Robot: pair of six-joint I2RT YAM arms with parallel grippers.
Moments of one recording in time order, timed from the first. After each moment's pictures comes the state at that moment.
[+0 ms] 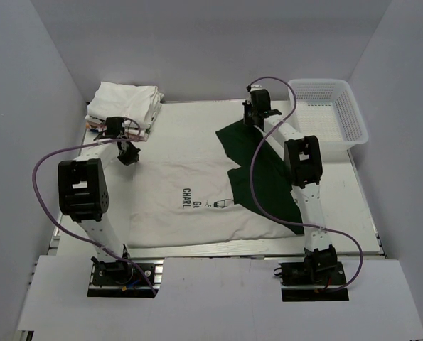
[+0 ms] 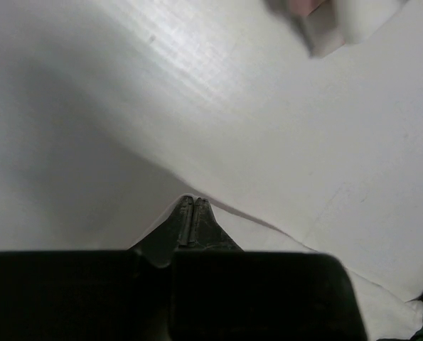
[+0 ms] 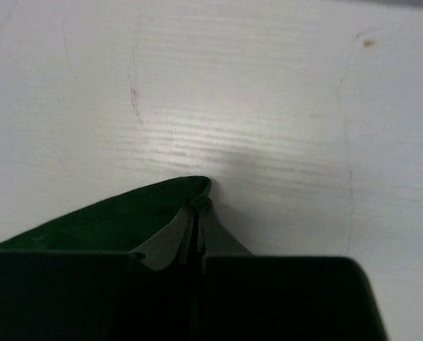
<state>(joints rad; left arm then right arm) 0.06 1.83 1.21 -0.39 -0.04 -0.68 0.31 2.54 2.13 -0.23 0.01 0.12</state>
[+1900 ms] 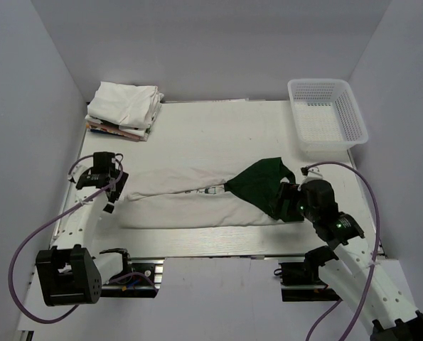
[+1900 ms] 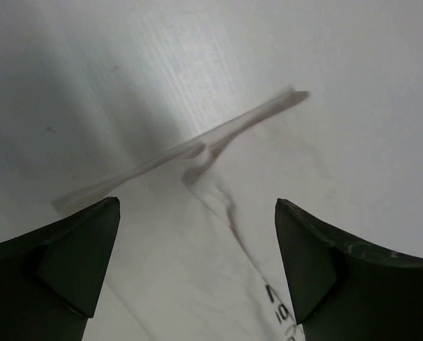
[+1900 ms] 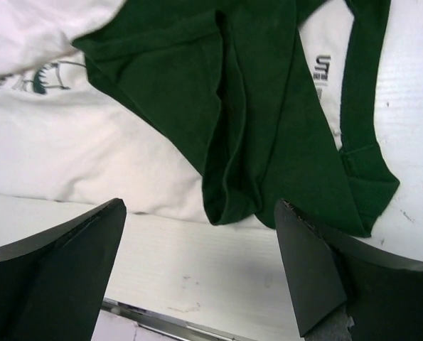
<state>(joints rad) 0.05 1.12 0.78 -0.76 -0.36 -1.11 0.40 0.59 0.49 -0.58 -0.03 0.43</state>
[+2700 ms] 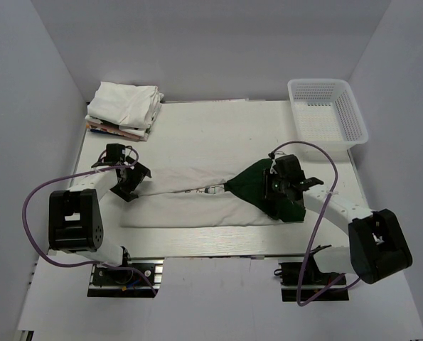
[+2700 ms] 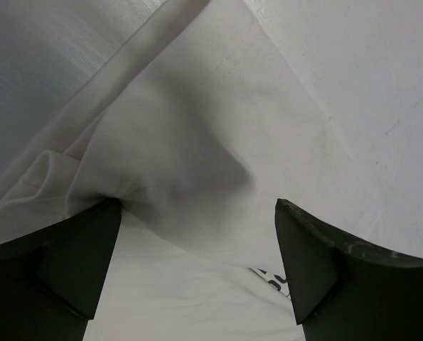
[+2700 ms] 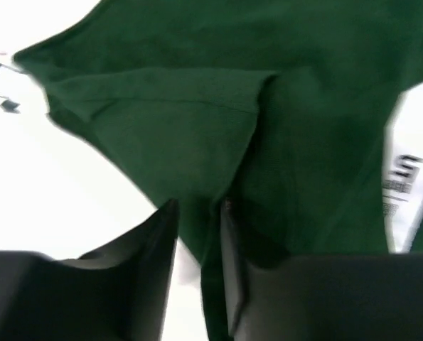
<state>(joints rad) 0.04 1.52 0.82 -0.44 0.04 -0.92 0.42 1.30 0.65 -0.25 -0.11 0.32</state>
